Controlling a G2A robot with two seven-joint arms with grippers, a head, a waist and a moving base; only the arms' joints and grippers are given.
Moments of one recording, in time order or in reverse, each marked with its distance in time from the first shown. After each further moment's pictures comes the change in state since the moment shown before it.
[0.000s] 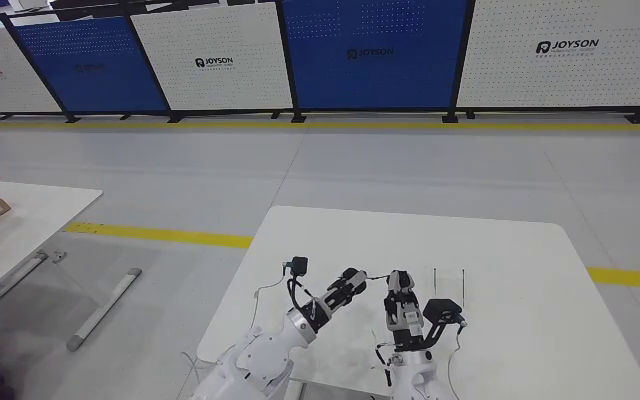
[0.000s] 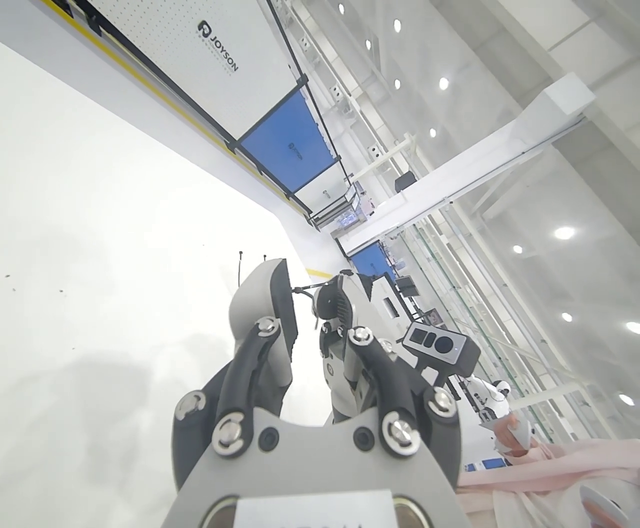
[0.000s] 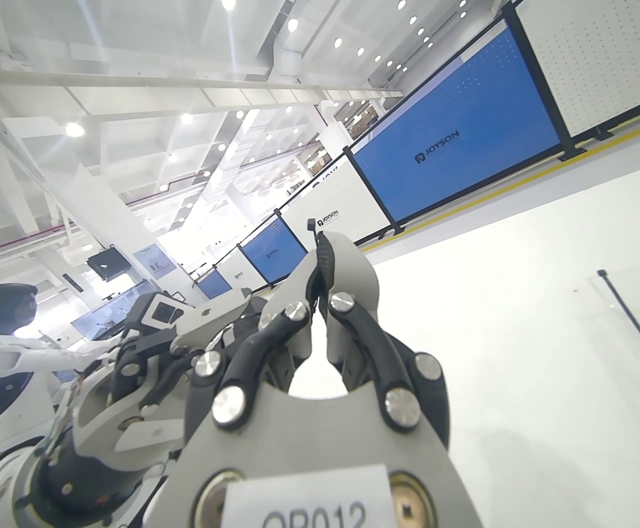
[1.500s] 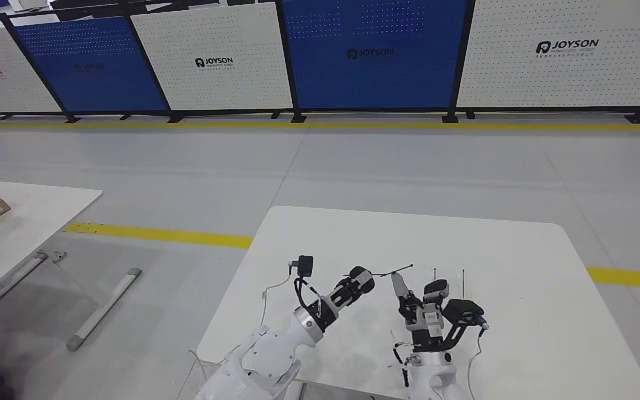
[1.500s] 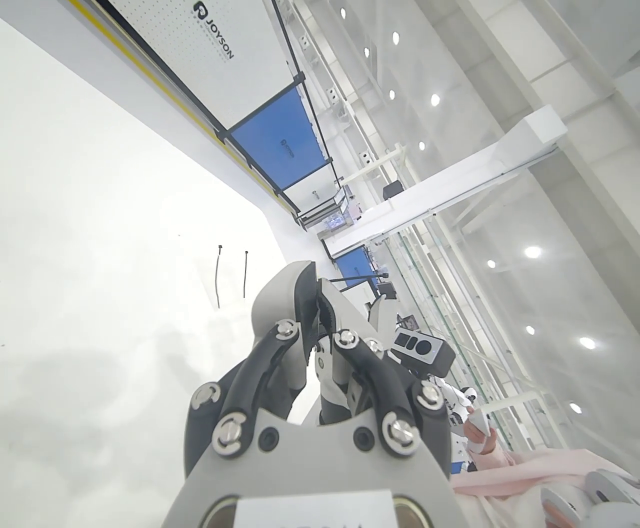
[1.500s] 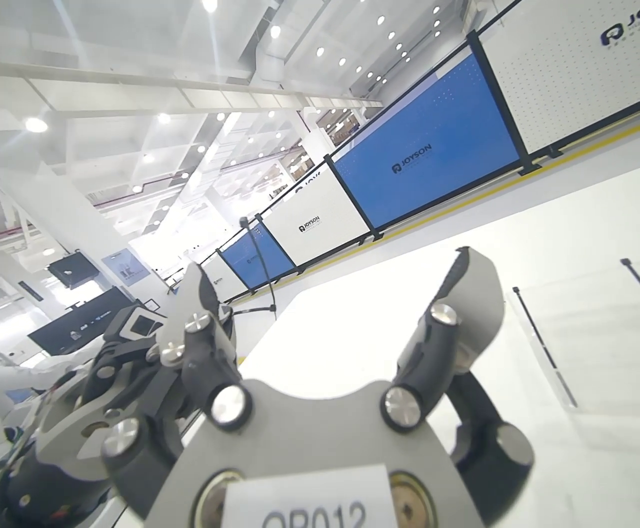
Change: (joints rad) left arm -0.024 -0.013 0.036 -0.011 -0.092 0.042 -0.001; right arm -0.054 0.019 0.086 -0.087 -0.032 0.022 0.053
